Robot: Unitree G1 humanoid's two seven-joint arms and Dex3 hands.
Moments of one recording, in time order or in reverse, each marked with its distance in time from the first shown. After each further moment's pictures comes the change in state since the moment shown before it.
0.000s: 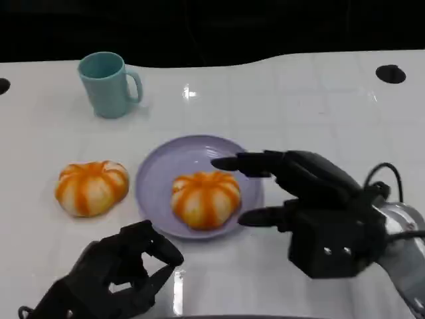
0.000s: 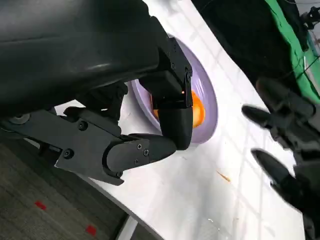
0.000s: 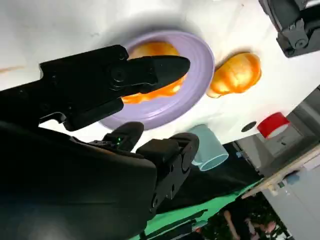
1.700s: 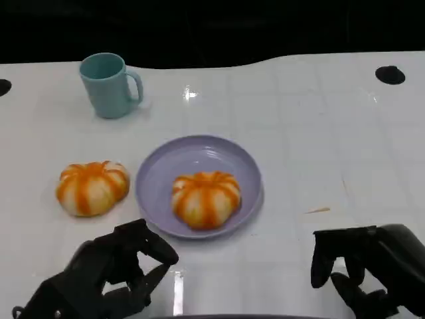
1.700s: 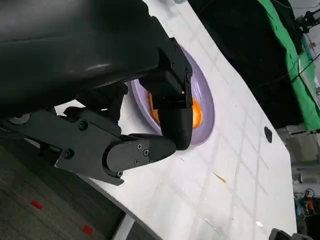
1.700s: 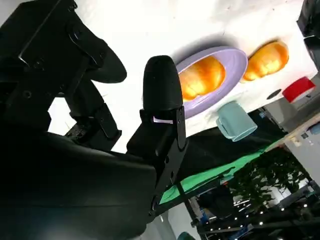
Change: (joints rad) left arm 0.004 0.022 0.013 0.001 -0.042 -0.012 -0.006; right arm 0.466 -0.076 -0.186 -0.193 -0.103 -0.211 -0.258
